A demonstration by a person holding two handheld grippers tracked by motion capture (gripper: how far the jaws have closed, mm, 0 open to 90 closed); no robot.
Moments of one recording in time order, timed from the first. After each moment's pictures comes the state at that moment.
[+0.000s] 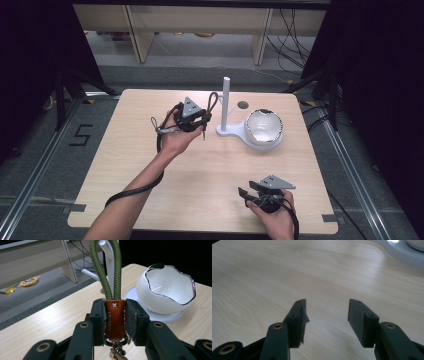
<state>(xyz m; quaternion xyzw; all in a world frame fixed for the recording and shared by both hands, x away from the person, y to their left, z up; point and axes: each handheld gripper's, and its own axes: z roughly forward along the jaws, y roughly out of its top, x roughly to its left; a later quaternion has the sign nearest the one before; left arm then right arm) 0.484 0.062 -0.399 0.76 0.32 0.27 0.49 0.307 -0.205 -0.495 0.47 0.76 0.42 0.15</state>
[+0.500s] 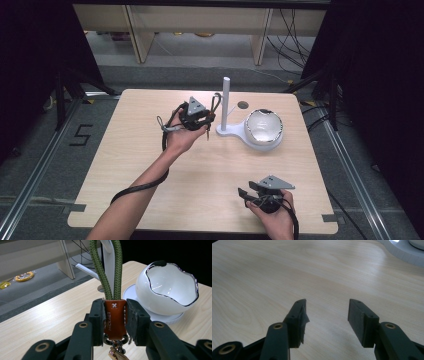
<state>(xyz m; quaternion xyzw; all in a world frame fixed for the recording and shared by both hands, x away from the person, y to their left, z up) 0.496 0.051 -0.408 0.77 0.33 0.26 0.49 0.305 -0.203 -0.495 0.48 0.76 0.42 0.13</state>
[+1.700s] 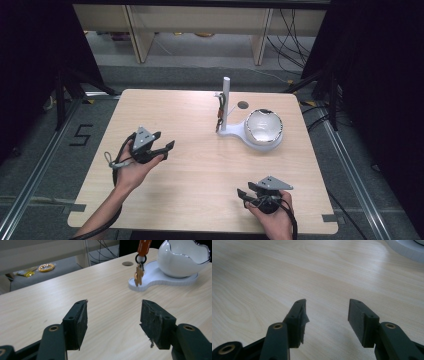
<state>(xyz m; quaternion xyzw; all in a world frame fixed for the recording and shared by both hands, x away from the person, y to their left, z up) 0.403 0.185 -0.454 0.73 0.39 0.27 0.49 0.308 -0.203 -0.500 0.46 0.77 0.42 0.15</state>
